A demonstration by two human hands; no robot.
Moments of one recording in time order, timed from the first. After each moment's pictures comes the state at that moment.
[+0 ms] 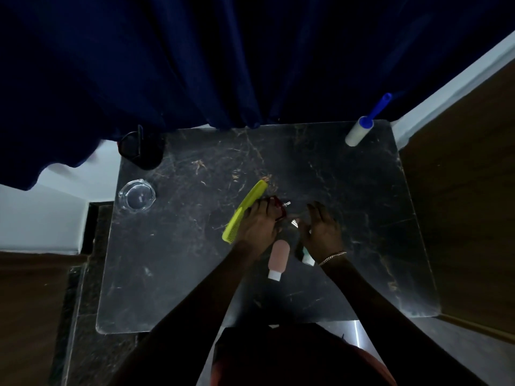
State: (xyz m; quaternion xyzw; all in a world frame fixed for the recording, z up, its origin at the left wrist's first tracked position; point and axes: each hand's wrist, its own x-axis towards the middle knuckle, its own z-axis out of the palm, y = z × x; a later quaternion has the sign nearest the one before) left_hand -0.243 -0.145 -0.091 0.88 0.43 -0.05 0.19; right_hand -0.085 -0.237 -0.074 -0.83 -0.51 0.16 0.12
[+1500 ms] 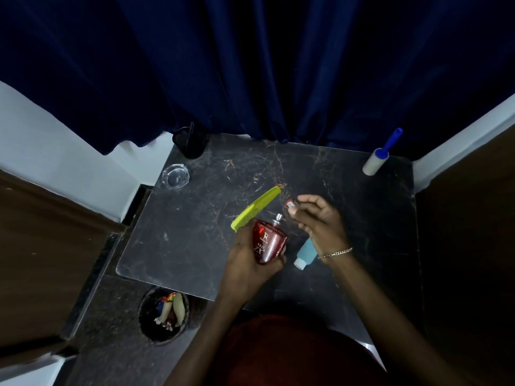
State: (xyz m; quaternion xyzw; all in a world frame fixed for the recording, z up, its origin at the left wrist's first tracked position) left_hand -0.266 -0.296 0.053 0.61 0.62 0.26 0.42; right_hand -0.074 -0.242 0.047 -0.53 -0.27 0.61 0.52
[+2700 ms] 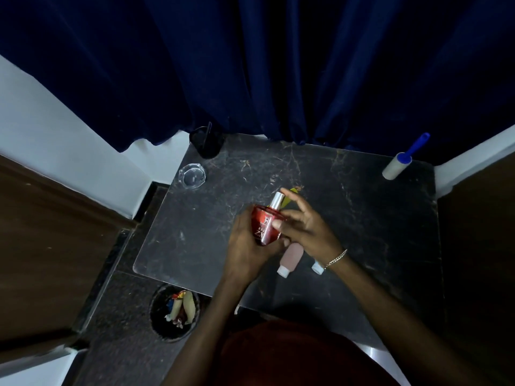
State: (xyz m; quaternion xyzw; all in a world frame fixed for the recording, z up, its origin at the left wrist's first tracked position) left_hand -0.299 -0.257 0.050 0.59 0.62 0.32 0.39; right_hand -0.125 -0.235 0.055 -0.47 -0.45 0.65 0.40
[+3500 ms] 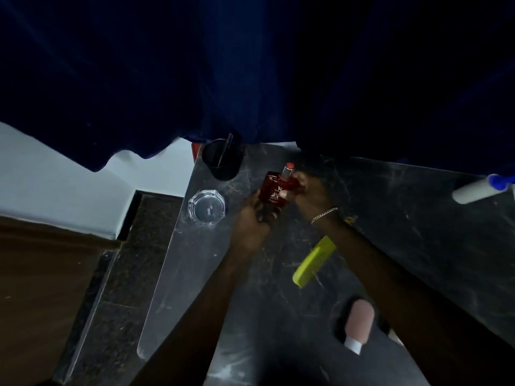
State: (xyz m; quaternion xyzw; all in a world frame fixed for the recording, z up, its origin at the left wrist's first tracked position) left_hand -0.403 -0.008 -0.090 0.51 0.62 0.28 0.53; right_hand -0.244 0.025 -0.065 -0.69 -0.46 0.45 0.33
